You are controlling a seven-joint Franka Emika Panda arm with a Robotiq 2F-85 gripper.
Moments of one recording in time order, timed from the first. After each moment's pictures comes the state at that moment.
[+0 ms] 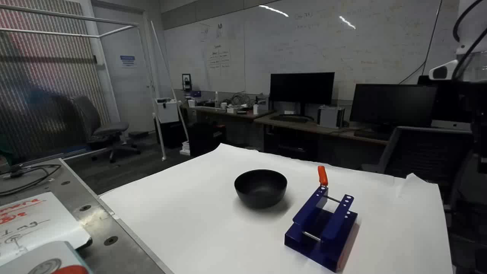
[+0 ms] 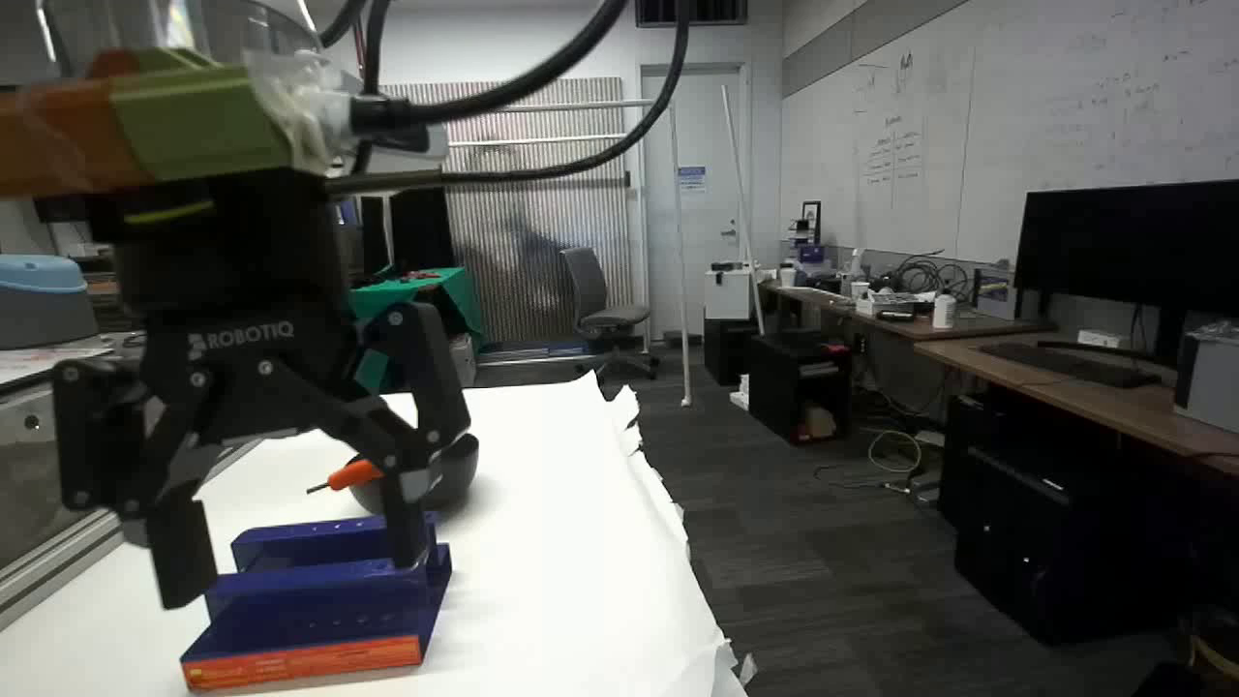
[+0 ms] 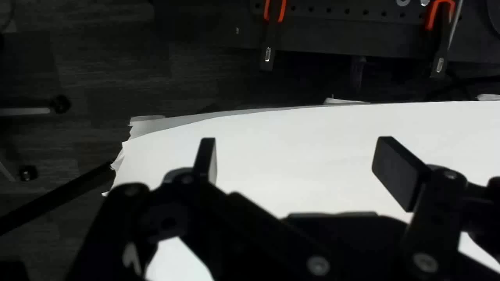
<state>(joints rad) -0.07 -0.70 -0.03 -2.68 -0.20 1.81 -0.13</state>
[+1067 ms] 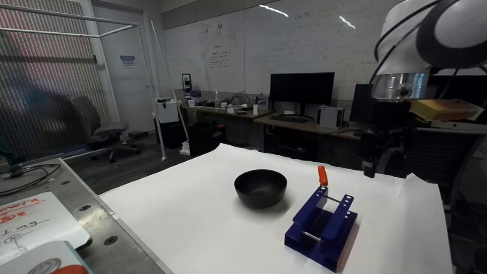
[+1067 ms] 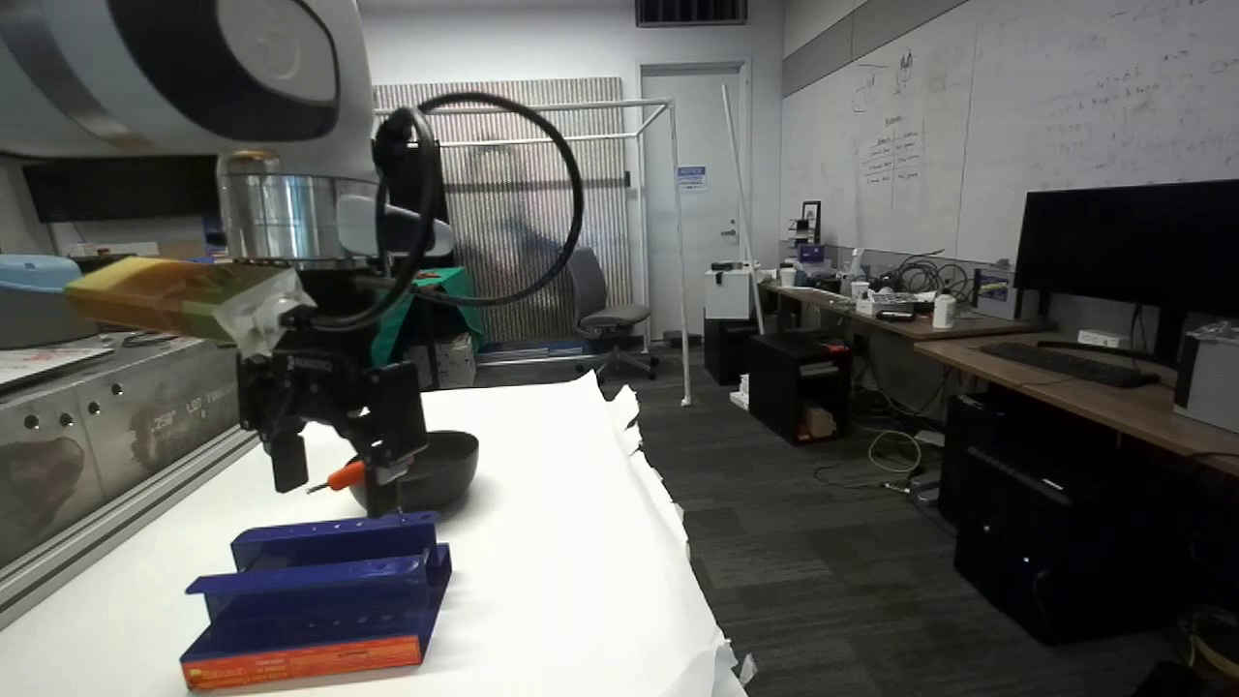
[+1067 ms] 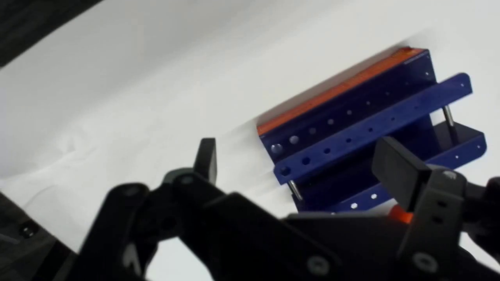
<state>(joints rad) -0.05 -0.28 0.05 -2.49 0.06 2.16 0.31</state>
